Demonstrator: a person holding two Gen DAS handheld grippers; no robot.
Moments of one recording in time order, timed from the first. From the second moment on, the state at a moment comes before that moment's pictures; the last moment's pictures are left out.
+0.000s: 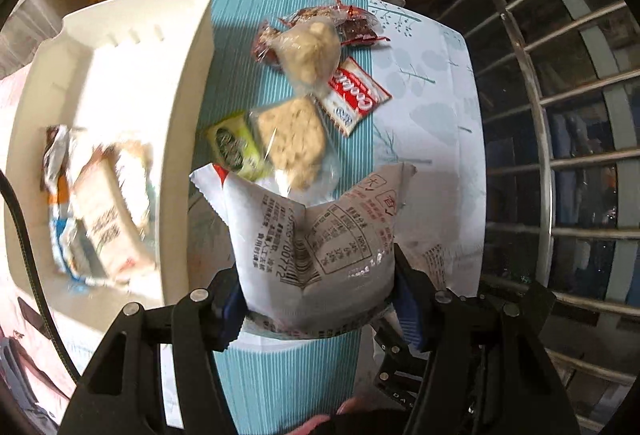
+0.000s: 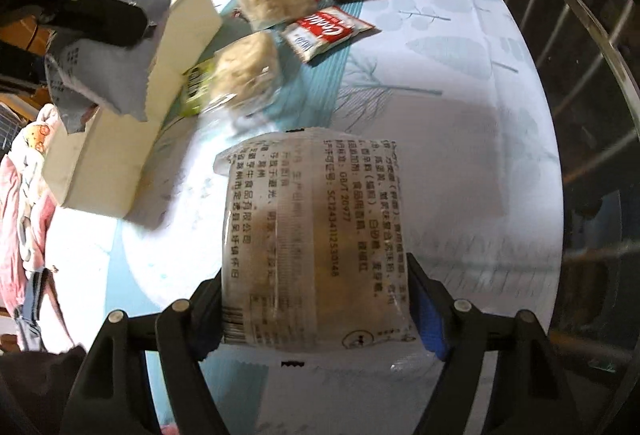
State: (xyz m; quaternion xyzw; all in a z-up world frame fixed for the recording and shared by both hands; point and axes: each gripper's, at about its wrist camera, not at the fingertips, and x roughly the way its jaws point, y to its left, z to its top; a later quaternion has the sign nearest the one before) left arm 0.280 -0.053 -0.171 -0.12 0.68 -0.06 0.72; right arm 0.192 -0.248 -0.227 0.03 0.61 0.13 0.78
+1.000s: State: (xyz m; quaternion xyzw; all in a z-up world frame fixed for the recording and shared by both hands) left arm 0.196 0.136 -0.119 -0.17 0.62 -0.14 0.75; right arm 0.167 -0.116 -0.140 0.06 0.55 0.07 0.83
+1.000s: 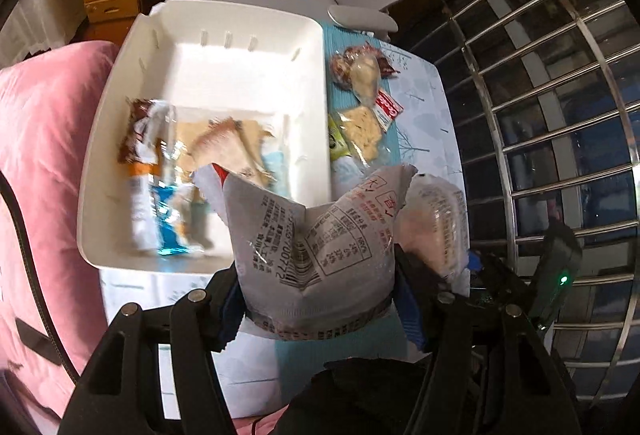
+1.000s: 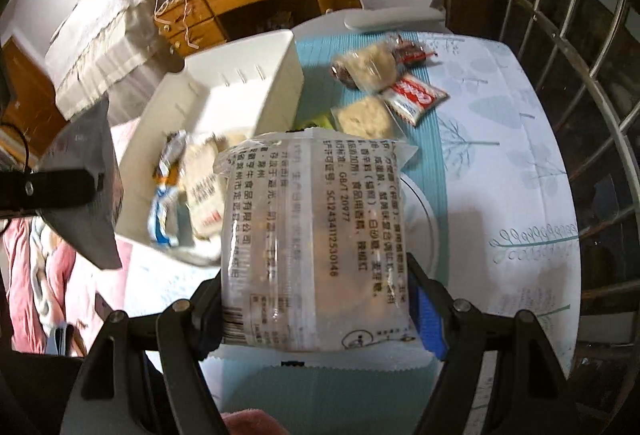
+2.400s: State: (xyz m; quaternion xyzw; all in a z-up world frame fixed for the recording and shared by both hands) left arm 0.200 0.224 -0.143 -0.16 0.60 -0.18 0.76; right arm 0.195 -0.011 -0.134 0.09 0.53 0.06 0.84
